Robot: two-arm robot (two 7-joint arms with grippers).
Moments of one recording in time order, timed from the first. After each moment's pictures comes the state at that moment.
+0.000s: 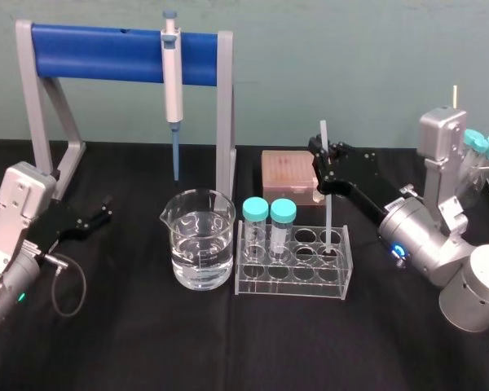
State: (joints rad) left arm -0.20 0.60 0.45 -1.41 -0.25 -0.12 0.03; right arm 0.29 0.28 -0.29 -1.37 0.36 -0.11 0.38
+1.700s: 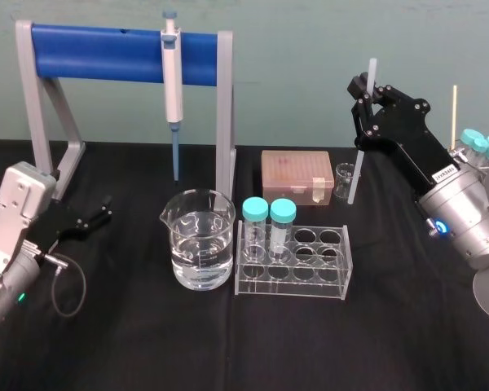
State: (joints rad) left arm -0.20 0.60 0.45 -1.41 -0.25 -0.12 0.03; right arm 0.21 0.31 -0.19 -1.57 0.38 -0.23 0.39
